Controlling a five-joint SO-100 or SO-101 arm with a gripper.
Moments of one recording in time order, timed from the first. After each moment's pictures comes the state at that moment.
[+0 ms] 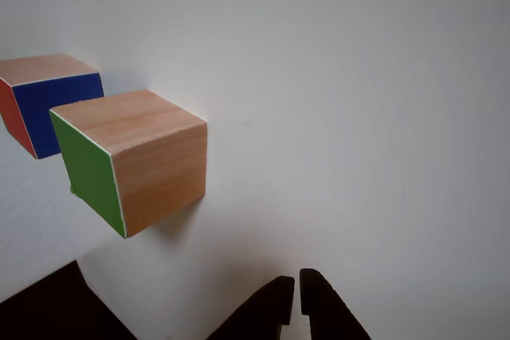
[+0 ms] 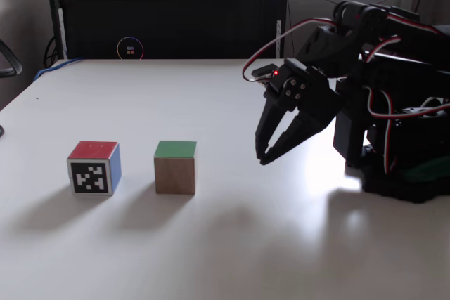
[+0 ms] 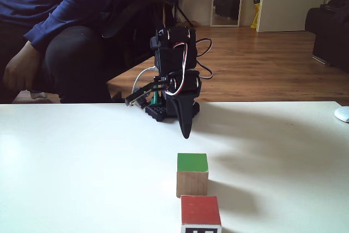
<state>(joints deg) 5.2 188.2 170.8 73.7 -1.5</state>
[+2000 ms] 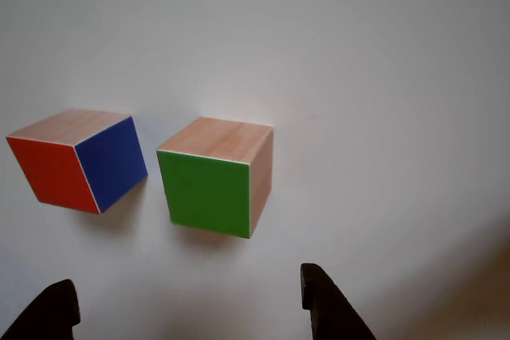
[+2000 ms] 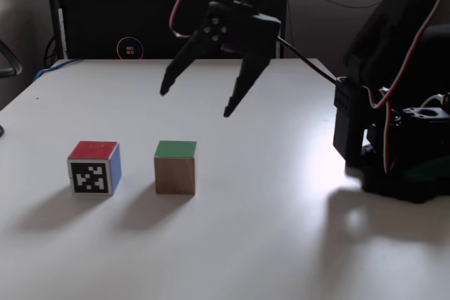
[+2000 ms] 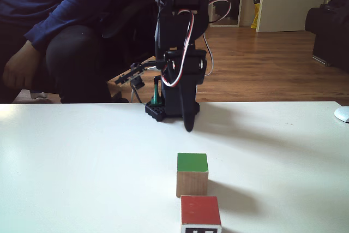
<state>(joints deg) 8.3 113.2 110.6 80.7 5.4</state>
